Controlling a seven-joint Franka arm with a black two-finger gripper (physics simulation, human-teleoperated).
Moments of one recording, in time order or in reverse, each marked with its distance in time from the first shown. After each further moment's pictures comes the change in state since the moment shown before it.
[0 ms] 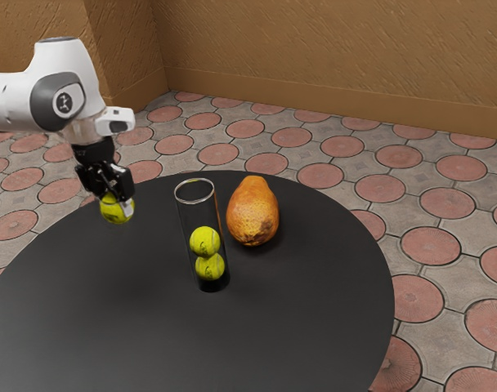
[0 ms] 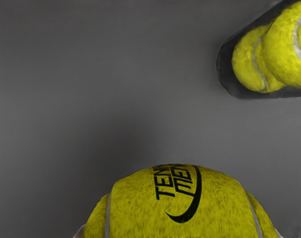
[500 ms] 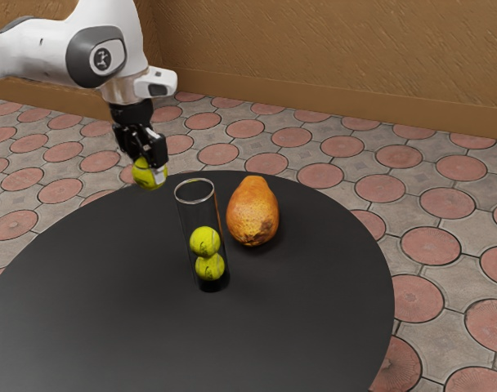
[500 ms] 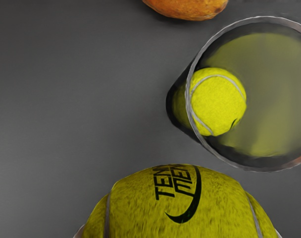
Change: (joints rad) arm -0.002 0.098 -0.146 0.295 0.054 -0.173 0.027
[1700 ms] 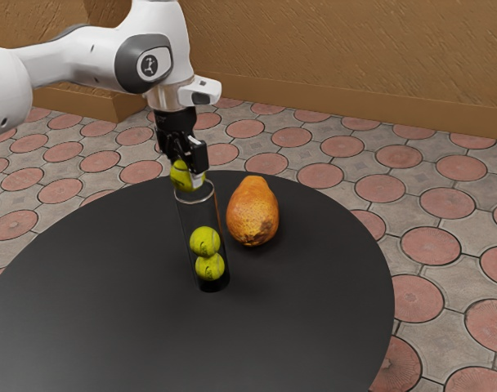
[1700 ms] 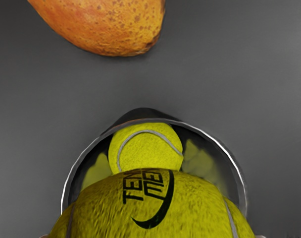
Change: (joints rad) arm 0.000 0.166 -0.095 0.156 -0.037 -0.025 0.028
